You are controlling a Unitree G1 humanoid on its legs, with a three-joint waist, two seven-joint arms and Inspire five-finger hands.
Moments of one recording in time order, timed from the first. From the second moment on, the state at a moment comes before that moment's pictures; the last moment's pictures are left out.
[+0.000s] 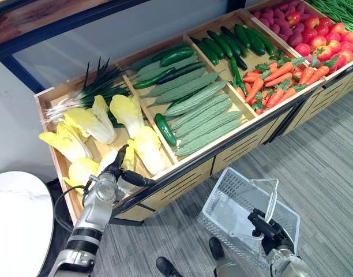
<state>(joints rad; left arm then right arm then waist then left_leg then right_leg) -0.34 0.38 -0.02 0.34 0.41 0.31 -0.04 0.19 -0.20 -0.16 0.33 0.63 0.13 -0.02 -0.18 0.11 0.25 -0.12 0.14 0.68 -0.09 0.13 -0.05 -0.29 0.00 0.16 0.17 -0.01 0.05</state>
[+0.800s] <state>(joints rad) -0.34 0.35 0.10 0.40 0.44 0.27 0.14 0.19 -0.19 -0.15 0.38 0.63 0.11 -0.04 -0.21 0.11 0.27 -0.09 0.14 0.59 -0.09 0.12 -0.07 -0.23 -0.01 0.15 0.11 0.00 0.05</state>
